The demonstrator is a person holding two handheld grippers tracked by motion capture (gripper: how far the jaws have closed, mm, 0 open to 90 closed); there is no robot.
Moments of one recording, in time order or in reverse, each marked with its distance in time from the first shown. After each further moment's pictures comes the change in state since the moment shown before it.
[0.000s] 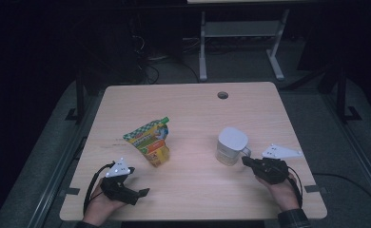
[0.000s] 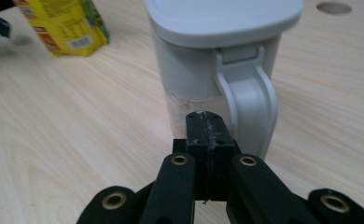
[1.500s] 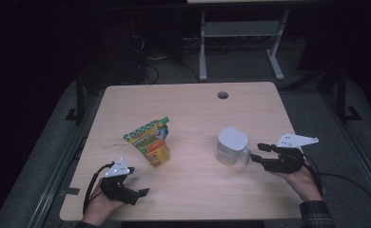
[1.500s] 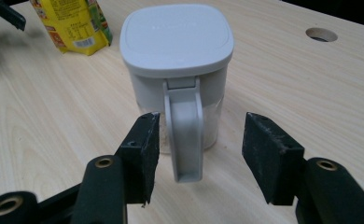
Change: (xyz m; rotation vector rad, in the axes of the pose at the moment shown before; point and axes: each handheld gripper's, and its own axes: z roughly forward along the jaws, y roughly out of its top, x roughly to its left) left arm -0.001 0.000 0.000 -0.009 -0.007 -0.012; right arm -0.041 0.021 -0.020 0.017 0.060 -0.089
